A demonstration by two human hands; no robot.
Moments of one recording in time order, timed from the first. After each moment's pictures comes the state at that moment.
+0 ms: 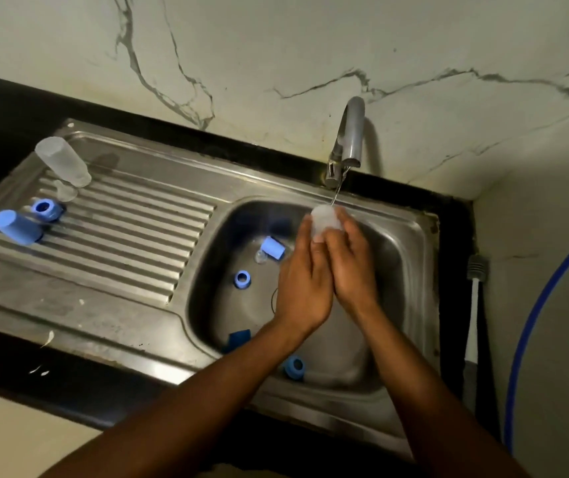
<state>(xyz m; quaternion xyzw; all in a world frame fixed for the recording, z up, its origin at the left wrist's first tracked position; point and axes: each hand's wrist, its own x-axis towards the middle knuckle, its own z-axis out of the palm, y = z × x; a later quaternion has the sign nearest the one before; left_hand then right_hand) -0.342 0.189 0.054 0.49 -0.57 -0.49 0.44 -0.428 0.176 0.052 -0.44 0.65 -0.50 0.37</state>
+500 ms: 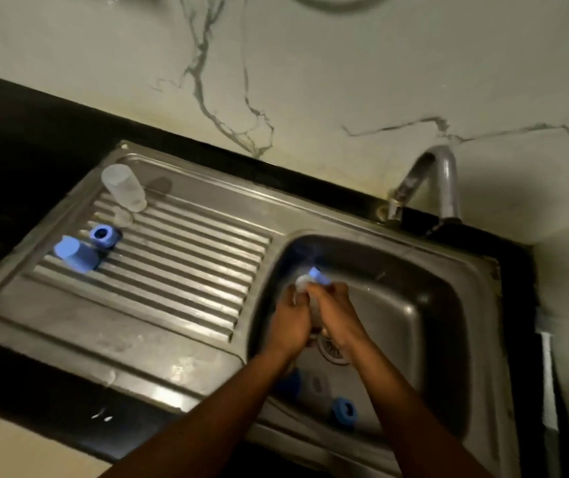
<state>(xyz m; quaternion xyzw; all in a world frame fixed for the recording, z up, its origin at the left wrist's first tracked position) -0.226 0.127 0.002 0.63 -0.34 -0.63 0.30 -0.322 0.121 -0.026 -0.29 0.73 -0.32 0.53</state>
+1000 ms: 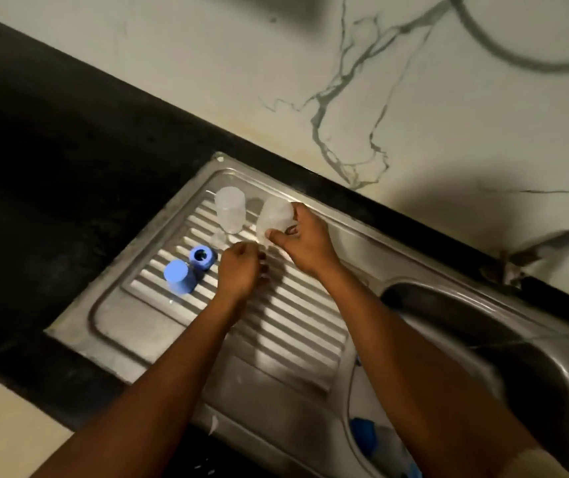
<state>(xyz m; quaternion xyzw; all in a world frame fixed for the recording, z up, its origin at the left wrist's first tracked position) 0.020 -0.018 0.012 0.68 -0.32 -0.53 0.40 -0.109 -0.078 0.016 -0.63 0.60 -0.29 0.39</state>
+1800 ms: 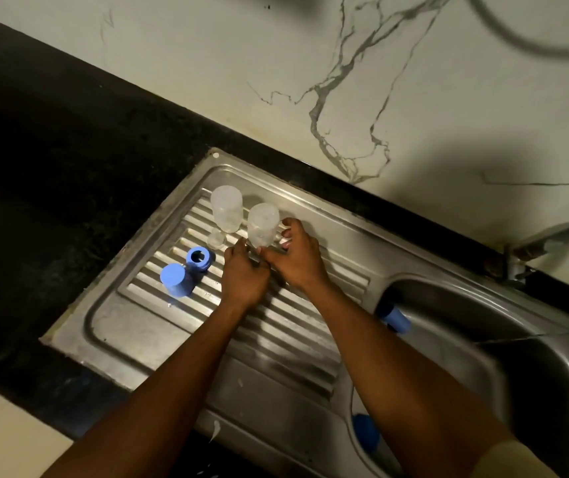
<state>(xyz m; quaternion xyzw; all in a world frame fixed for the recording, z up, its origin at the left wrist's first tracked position) 0.016 -0.027 -0.031 0.72 -0.47 -0.40 0.32 -0.101 -0.066 -0.023 -0.60 0.65 -0.28 0.38</state>
